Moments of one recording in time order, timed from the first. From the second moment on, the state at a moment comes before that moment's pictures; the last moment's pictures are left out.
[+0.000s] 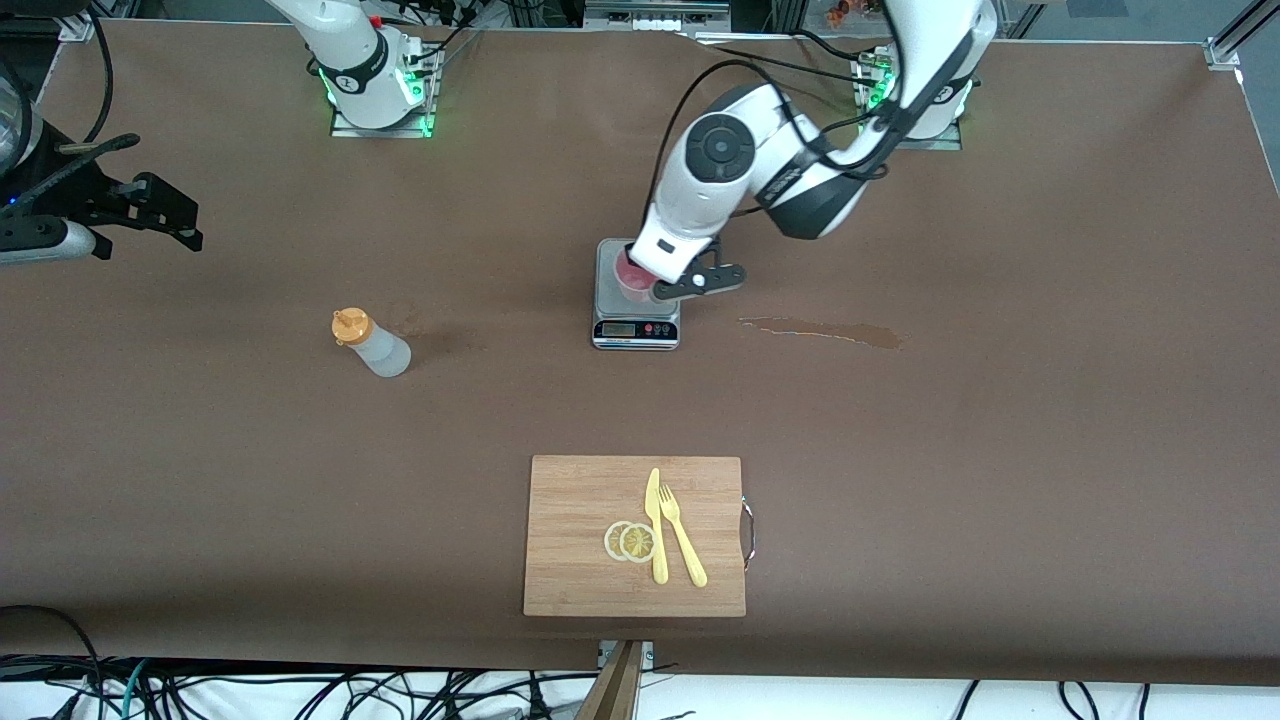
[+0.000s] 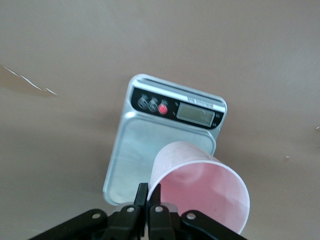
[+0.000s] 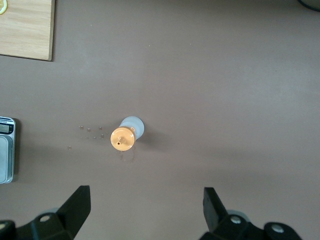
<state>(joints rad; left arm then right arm) -0.30 0.51 -0.57 -1.78 0.05 2.23 -1.13 0.02 -0.01 0.02 -1.63 -0.01 1.63 -0.07</state>
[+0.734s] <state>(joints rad) -0.35 0.58 -0.57 -1.78 0.15 2.24 -1.22 0.02 -0.01 0.02 -1.63 -0.01 1.63 -0.07</state>
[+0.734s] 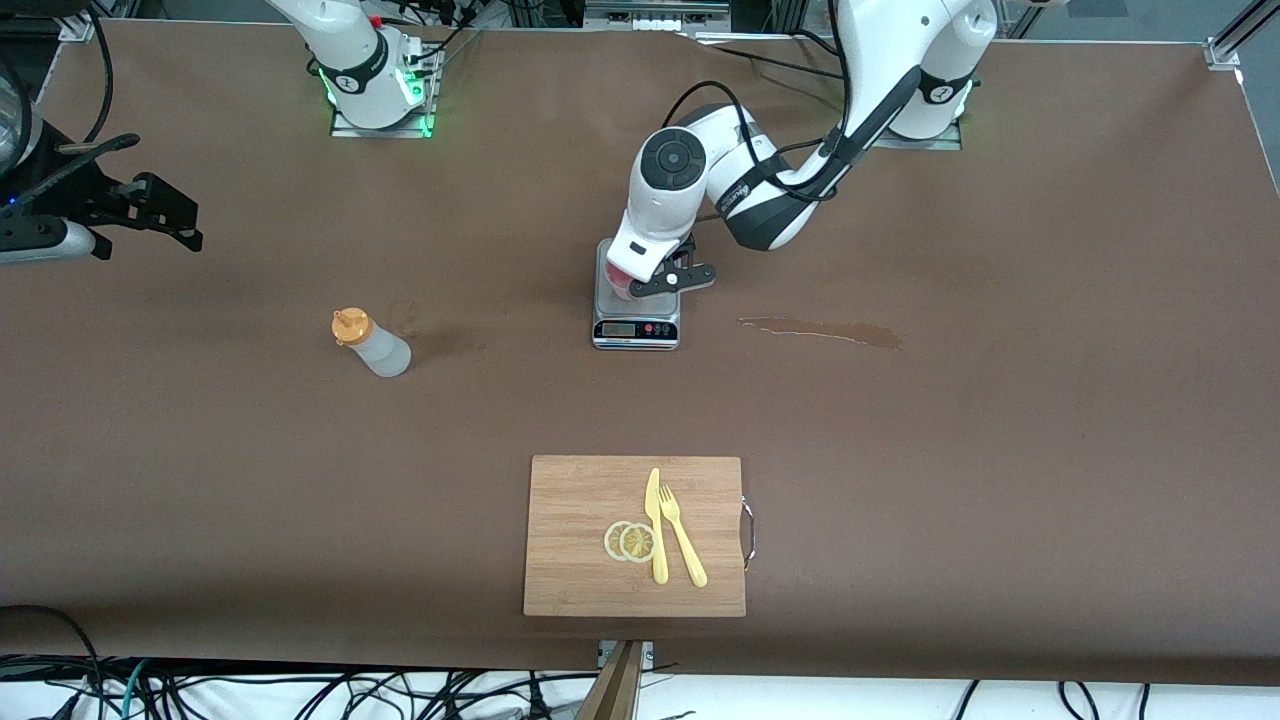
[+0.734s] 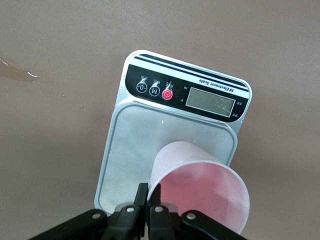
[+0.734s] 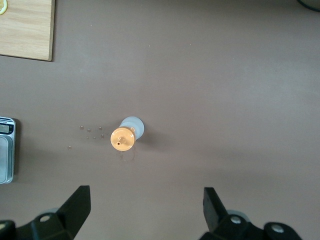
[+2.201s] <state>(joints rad) -0.16 0.41 -0.55 -1.39 0.15 1.66 -0.93 0.01 -0.01 0.02 -1.63 -0.01 1.63 -0.07</state>
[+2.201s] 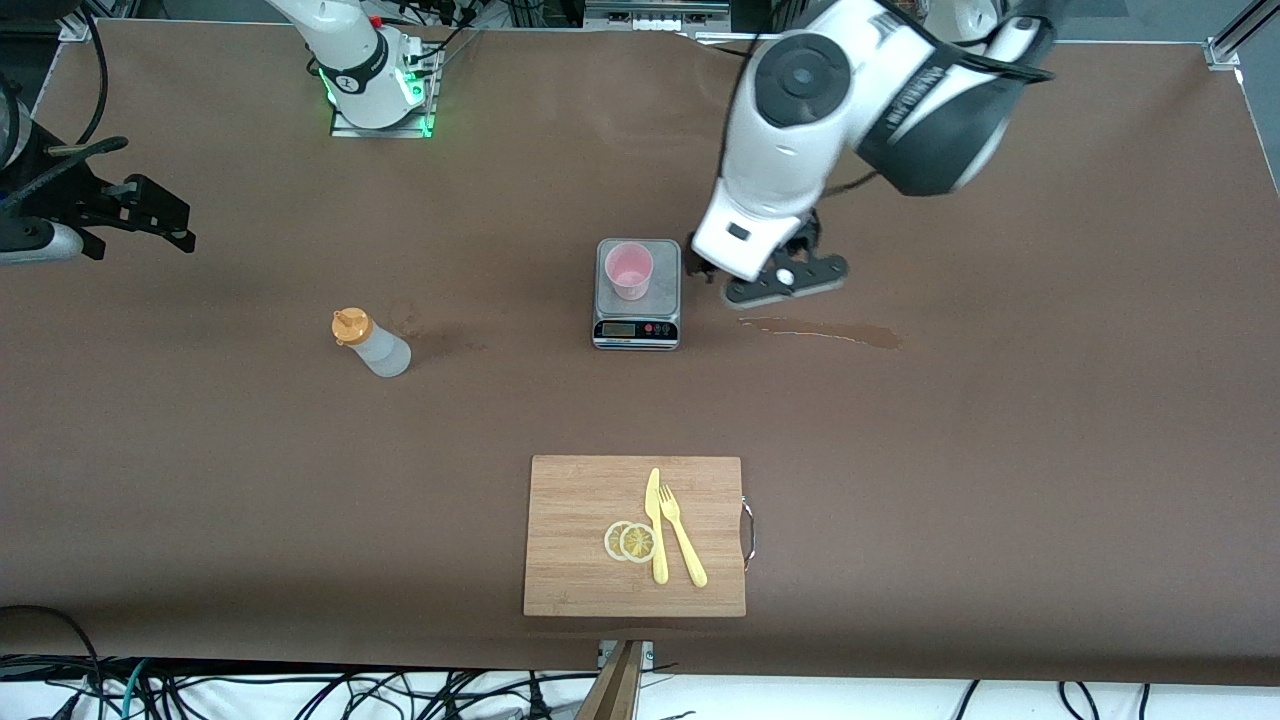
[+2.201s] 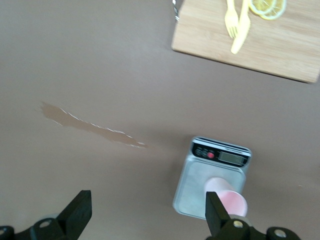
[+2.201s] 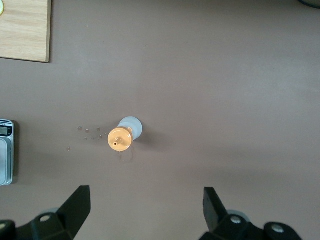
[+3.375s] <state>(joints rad) -0.02 0.02 -0.05 -1.70 -0.05 1.74 0.01 0.03 0.02 0.02 -1.63 0.00 1.61 -0.08</state>
